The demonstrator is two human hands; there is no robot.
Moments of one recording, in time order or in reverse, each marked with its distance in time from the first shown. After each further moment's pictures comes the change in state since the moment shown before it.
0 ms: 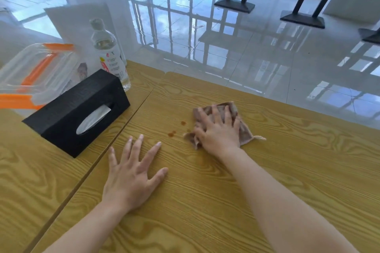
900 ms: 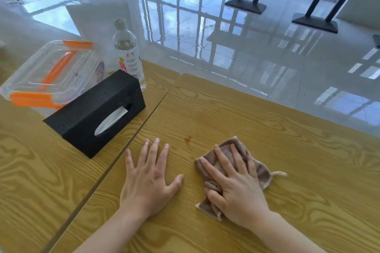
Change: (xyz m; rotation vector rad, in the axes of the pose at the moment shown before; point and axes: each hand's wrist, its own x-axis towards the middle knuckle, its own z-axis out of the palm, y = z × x) left_hand 0.000 0.003 0.000 -0.025 0.060 -0.007; right_hand -0.111 -0.002 0.021 -0.124 0.008 -0.314
